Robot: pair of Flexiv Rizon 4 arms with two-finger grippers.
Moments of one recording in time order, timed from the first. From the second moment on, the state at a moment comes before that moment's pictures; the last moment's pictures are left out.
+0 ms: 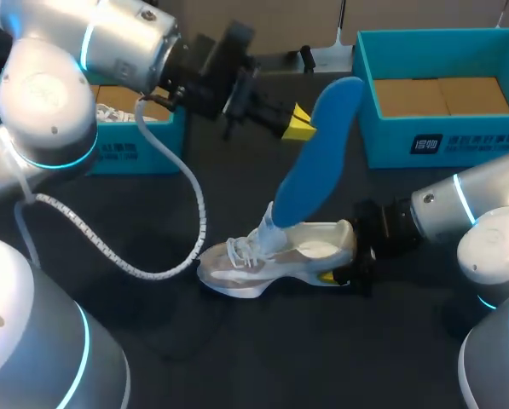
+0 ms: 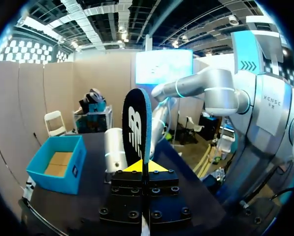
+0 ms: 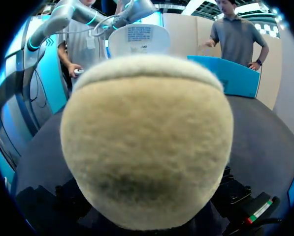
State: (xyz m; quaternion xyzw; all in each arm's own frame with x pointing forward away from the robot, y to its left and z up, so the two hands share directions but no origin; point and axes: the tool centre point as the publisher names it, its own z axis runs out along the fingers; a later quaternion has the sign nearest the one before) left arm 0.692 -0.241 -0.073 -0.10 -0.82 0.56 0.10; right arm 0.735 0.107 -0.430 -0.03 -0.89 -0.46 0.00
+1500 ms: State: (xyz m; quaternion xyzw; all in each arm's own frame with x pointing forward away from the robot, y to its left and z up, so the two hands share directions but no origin) left arm 0.624 -0.216 0.011 0.10 -0.63 0.61 0.47; right arm 0.736 0.107 -0.430 -0.03 -0.89 -0.46 0.00
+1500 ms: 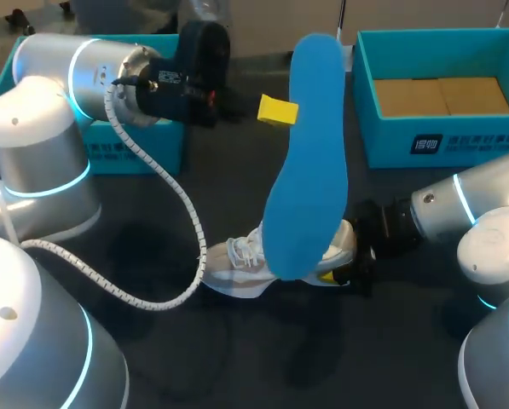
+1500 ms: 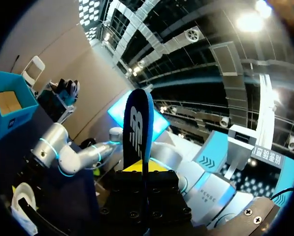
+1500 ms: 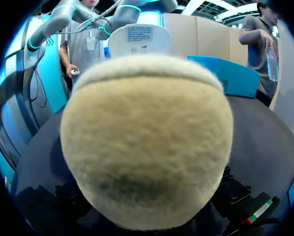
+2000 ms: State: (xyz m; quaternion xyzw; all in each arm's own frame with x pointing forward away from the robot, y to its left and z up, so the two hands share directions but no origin) left arm 0.621 -0.212 0.022 0.11 -0.61 0.62 0.48; right arm 0.735 0.107 -0.430 -0.03 -0.89 -0.46 0.00
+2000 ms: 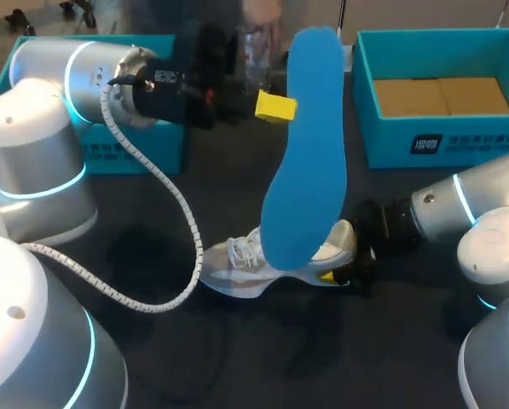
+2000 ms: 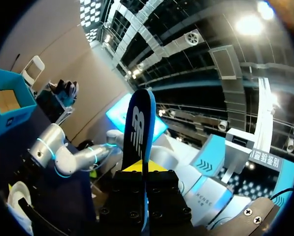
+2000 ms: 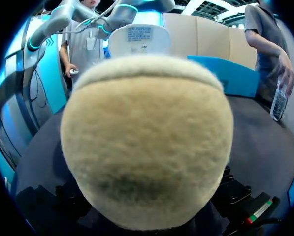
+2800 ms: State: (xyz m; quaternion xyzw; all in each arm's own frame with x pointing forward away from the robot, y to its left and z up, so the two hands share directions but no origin) left arm 0.584 -0.195 0.036 0.14 -0.61 0.61 0.48; right arm 0.736 0.107 -0.430 -0.03 -0.89 -0.46 0.00
